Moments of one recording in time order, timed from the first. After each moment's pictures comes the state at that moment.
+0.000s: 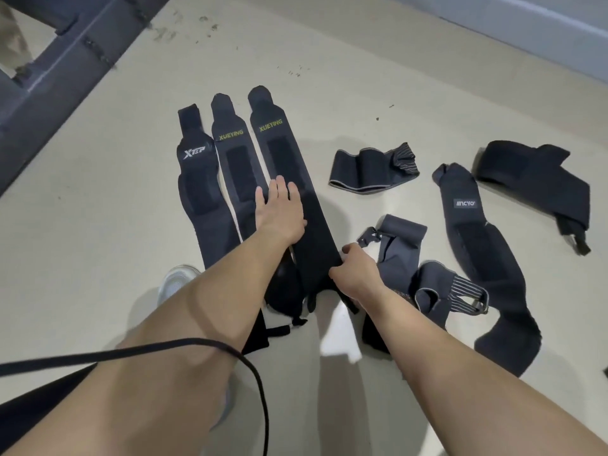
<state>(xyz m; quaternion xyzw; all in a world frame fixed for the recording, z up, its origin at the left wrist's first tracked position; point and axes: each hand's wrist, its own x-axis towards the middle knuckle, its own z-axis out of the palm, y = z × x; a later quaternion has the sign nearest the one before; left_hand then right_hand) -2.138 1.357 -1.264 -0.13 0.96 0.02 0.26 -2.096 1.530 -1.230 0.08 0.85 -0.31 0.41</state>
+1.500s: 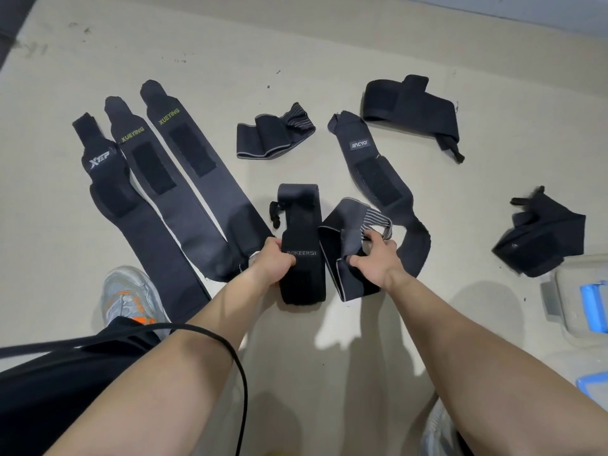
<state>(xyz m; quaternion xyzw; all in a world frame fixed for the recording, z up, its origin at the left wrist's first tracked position) -2.019 1.482 -1.281 -0.34 0.72 0.45 0.40 -2.027 1.724 -1.223 0.24 0.84 -0.32 0.38</state>
